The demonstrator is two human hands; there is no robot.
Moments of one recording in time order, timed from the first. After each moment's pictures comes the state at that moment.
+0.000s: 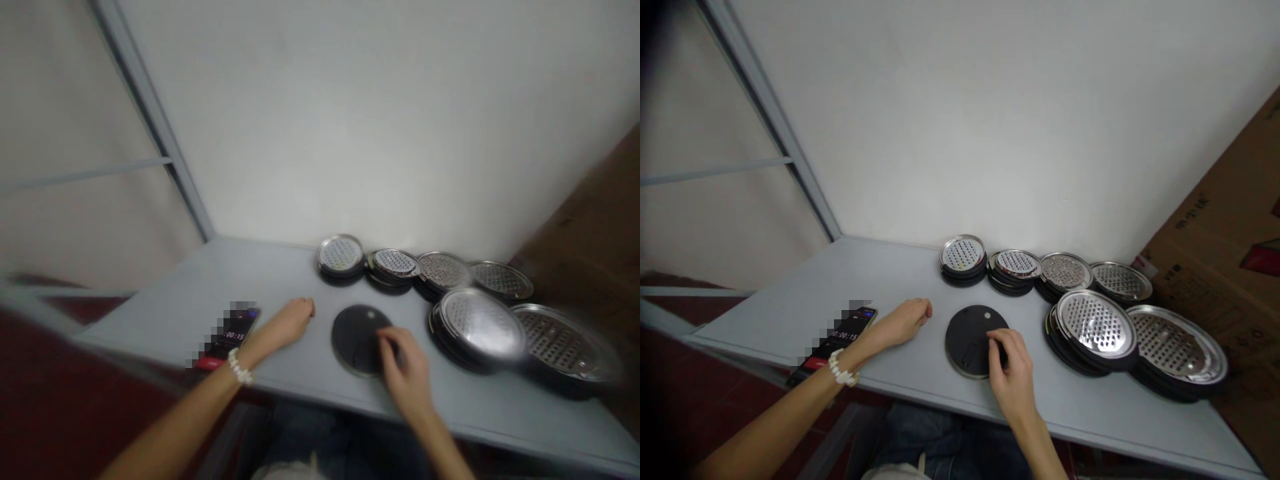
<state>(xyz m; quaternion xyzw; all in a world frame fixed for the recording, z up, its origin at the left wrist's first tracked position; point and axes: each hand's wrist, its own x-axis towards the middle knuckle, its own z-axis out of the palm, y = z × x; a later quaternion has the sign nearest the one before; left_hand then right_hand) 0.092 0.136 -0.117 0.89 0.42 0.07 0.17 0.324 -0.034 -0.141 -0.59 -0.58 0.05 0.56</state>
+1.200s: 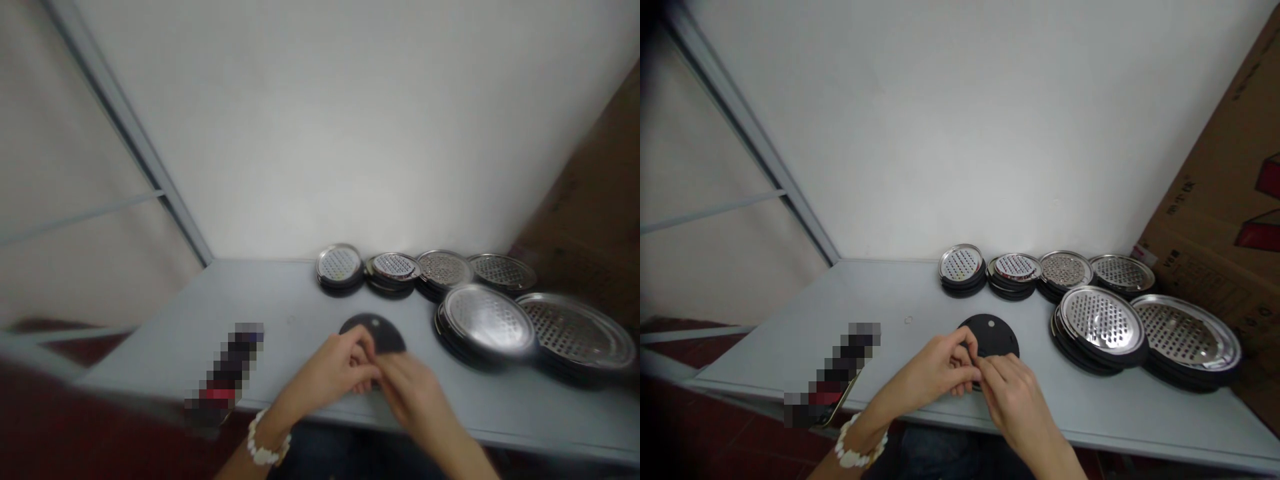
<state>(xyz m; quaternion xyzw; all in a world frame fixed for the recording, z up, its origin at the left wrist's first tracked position) 0.152 0.042 -0.055 0.74 0.29 0.13 0.60 0.315 -0.051 -0.116 -0.54 -0.75 0.02 0.39</state>
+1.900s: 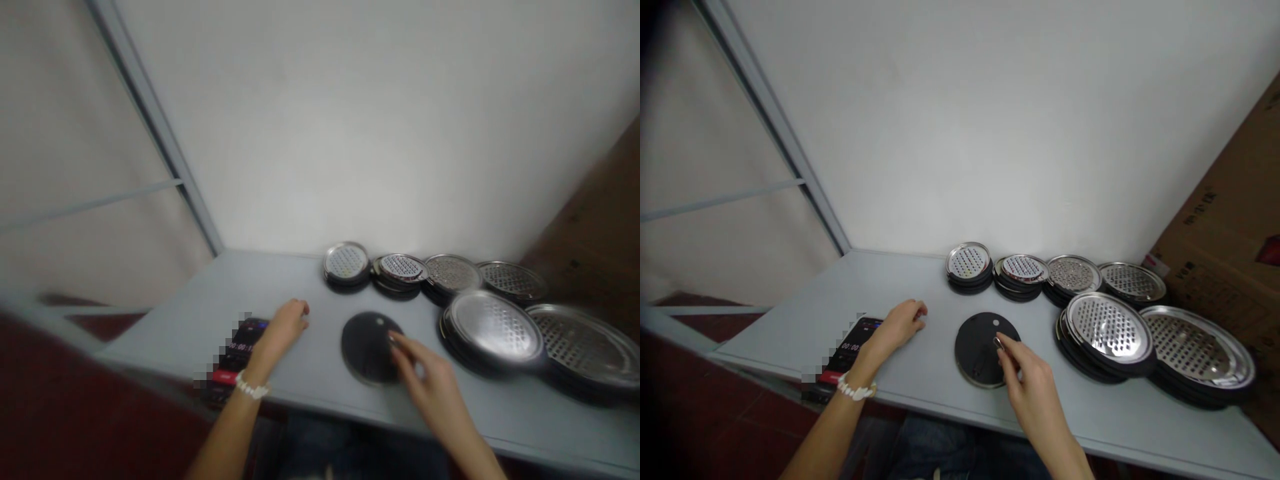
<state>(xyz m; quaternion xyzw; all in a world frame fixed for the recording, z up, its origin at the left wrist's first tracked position) 0.075 0.150 -0.115 0.84 0.52 0.07 0.13 0.329 -0.047 -0.111 -0.61 -0.60 0.12 0.51</state>
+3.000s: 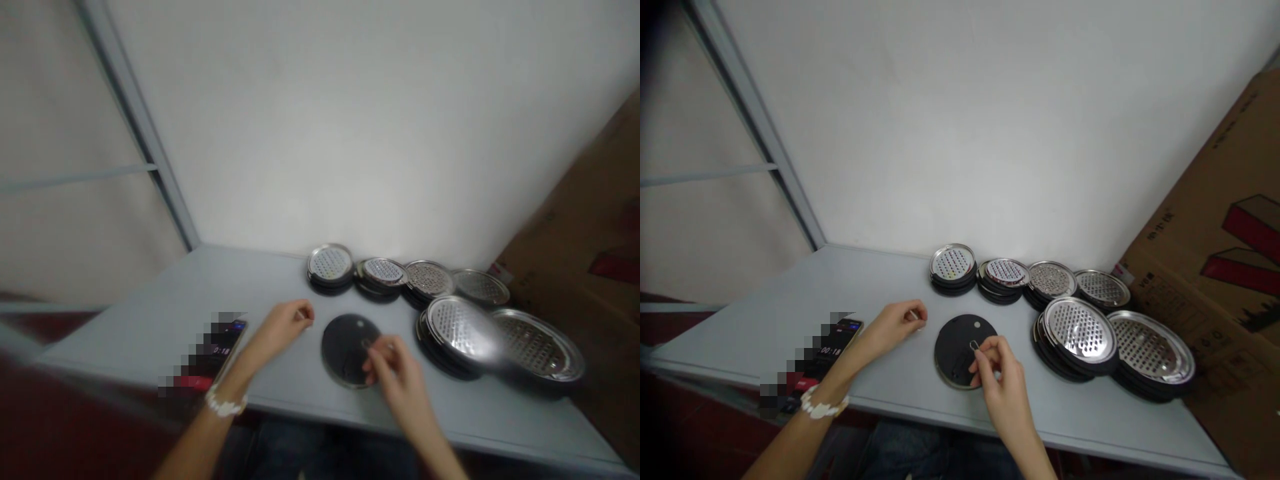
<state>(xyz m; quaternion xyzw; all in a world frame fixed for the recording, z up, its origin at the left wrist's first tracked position) 0.107 0.121 -0.082 0.81 0.43 0.20 0.33 0.314 -0.044 -0.104 -0.57 -0.49 0.31 0.58</state>
